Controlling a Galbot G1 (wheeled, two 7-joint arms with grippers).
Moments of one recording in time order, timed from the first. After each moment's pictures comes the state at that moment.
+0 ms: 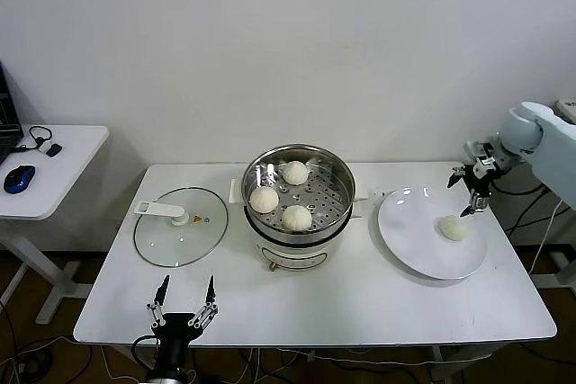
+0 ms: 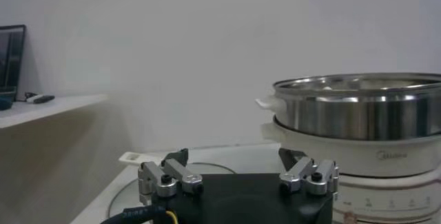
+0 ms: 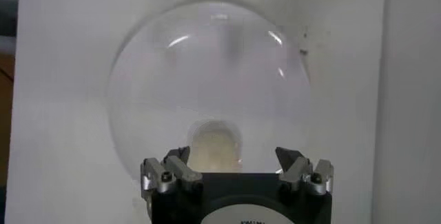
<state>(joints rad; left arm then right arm) 1.82 -1.55 -0.50 -2.04 0.07 -0.21 -0.06 0.26 0.66 -0.96 0.91 -0.02 0.04 -1.24</state>
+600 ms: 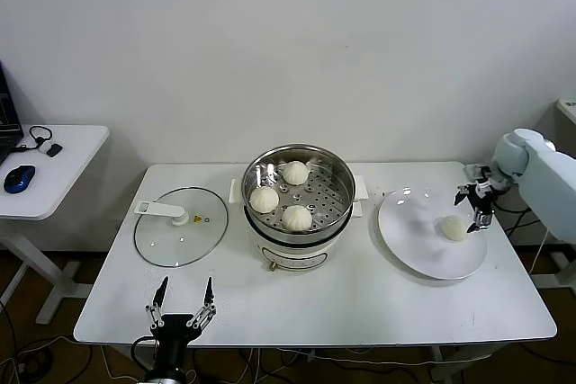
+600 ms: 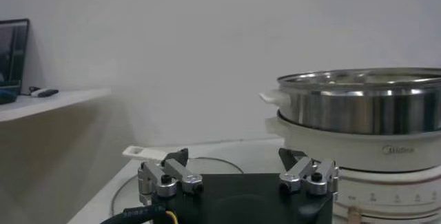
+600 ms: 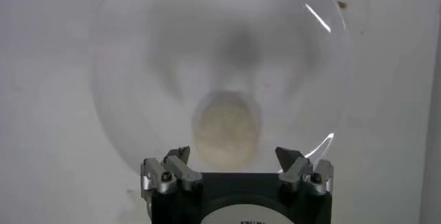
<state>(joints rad) 1.82 -1.55 -0.51 -2.03 0.06 -0.21 -0.06 0.05 0.78 -0.66 0.67 -0.28 0.16 -1.23</state>
